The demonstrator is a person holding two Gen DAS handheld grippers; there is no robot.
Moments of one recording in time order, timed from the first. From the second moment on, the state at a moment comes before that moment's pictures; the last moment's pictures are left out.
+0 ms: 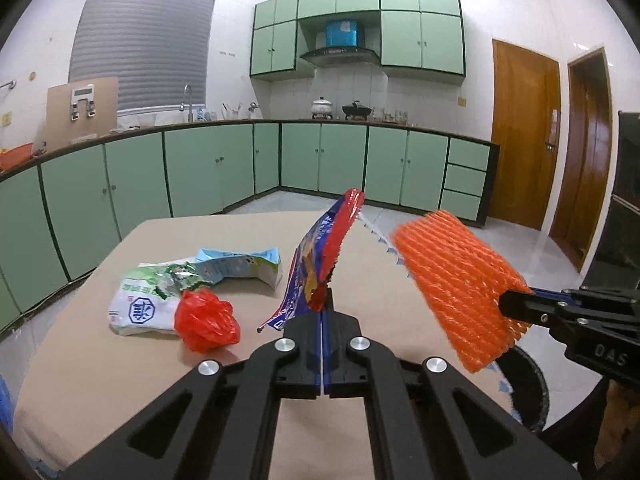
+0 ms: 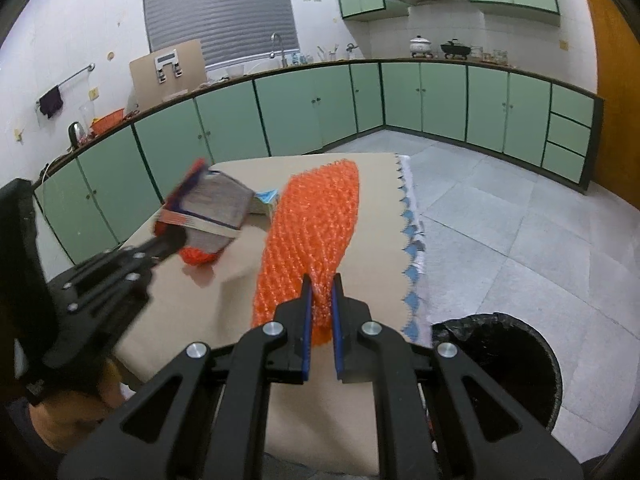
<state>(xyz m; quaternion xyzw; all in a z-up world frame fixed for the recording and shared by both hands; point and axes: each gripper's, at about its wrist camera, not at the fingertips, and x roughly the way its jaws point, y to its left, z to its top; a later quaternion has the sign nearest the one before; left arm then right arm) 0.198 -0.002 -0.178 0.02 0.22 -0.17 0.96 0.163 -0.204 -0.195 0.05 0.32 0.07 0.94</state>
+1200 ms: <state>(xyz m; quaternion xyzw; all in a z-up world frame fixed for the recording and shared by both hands) 0.225 -0.290 -0.287 0.06 0.39 -0.40 0.83 0.133 -0.463 -0.327 0.23 0.46 -0.15 0.85</state>
